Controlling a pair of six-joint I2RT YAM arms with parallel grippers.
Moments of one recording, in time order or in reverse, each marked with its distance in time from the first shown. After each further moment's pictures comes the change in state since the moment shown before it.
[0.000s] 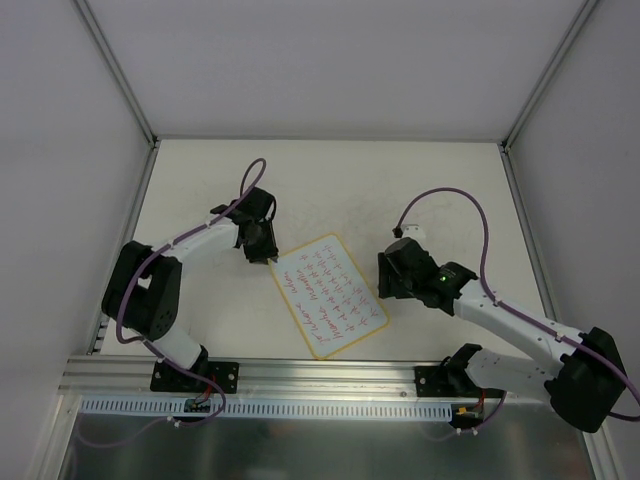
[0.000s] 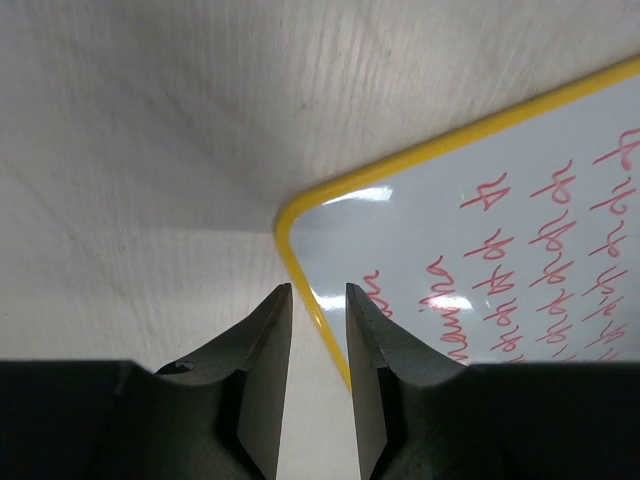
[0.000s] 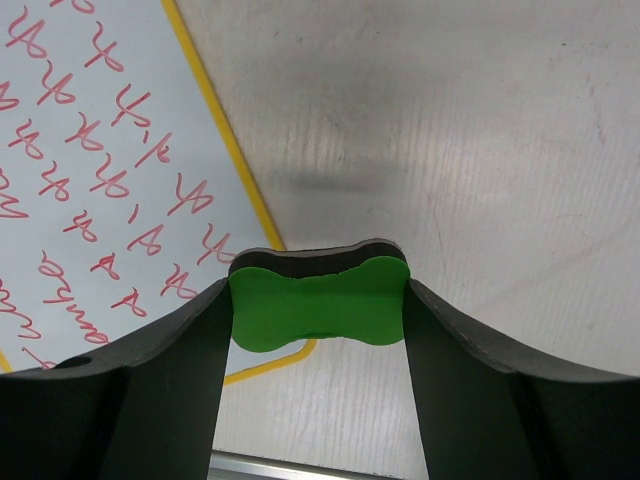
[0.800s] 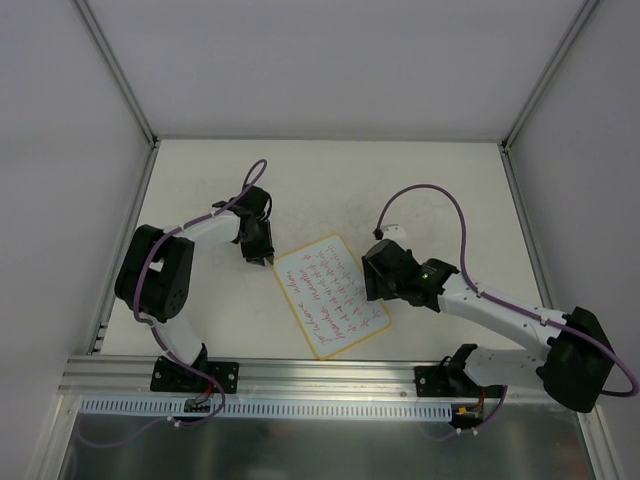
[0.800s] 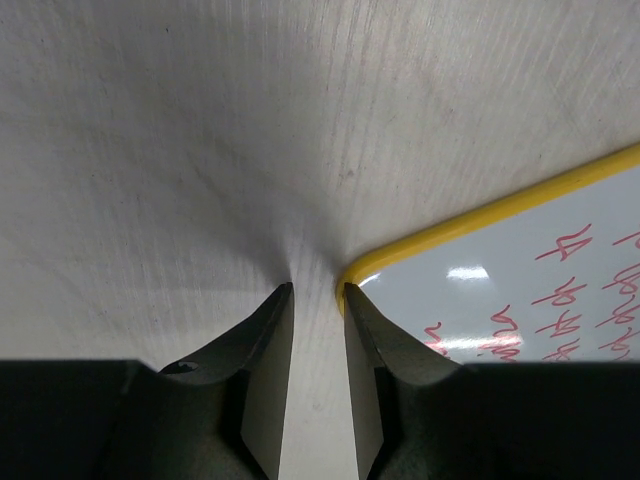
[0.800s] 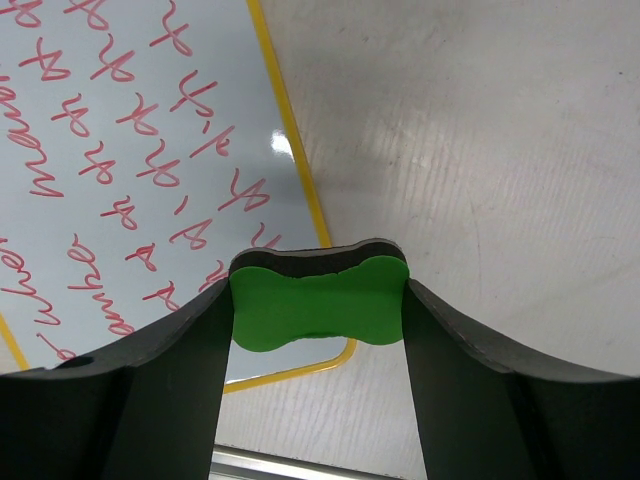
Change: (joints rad) left arm 0.071 0.142 0.053 0.027 0.058 0.115; right arm 0.111 0.107 0.068 -0.001 0.042 -0.006
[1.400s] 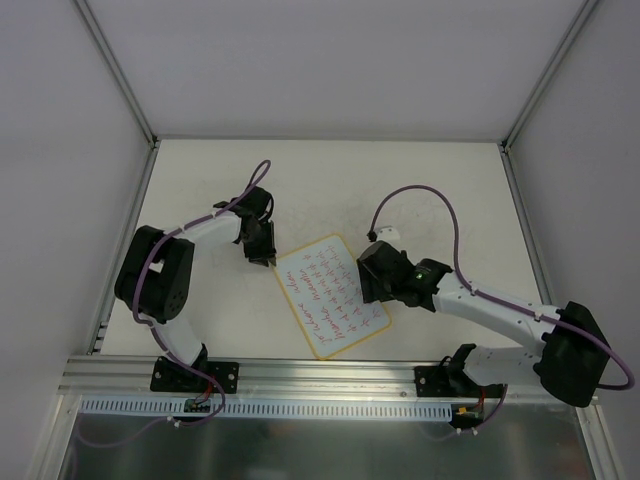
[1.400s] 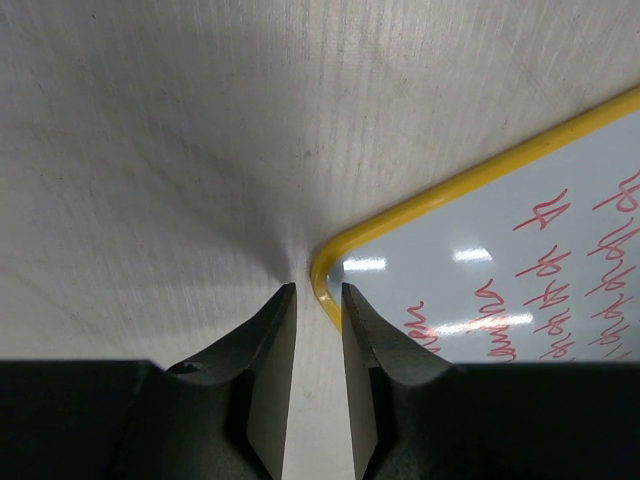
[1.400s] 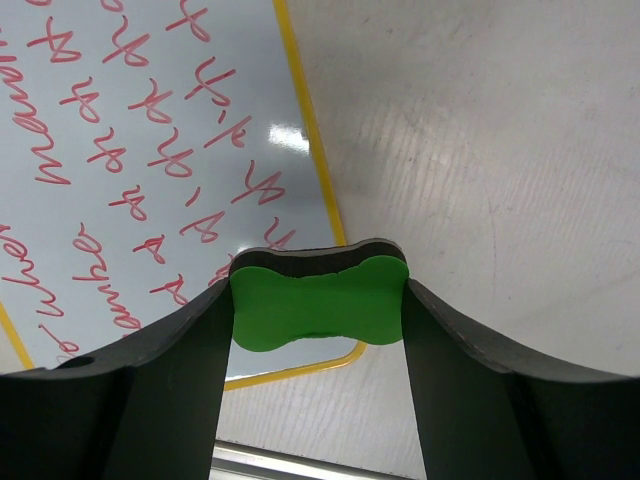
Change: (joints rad) left arm -0.014 -0.011 -0.003 -0.001 0.050 0.043; right arm 0.032 0.031 0.013 -0.001 0.000 0.001
